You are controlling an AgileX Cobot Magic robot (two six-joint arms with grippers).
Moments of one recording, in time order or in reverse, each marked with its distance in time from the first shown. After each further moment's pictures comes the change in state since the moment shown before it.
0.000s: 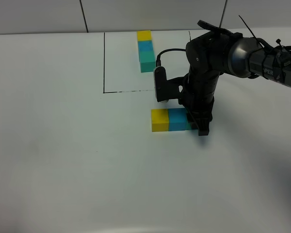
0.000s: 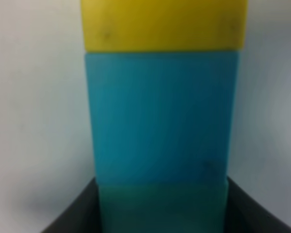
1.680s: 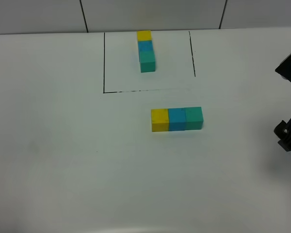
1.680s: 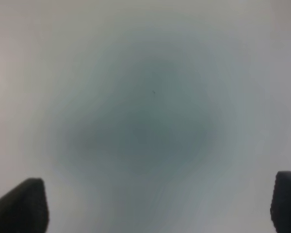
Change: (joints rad) left arm 0.000 0.000 0.000 0.000 0.000 0.000; right arm -0.184 -0.934 0.698 -0.257 -0.062 0.867
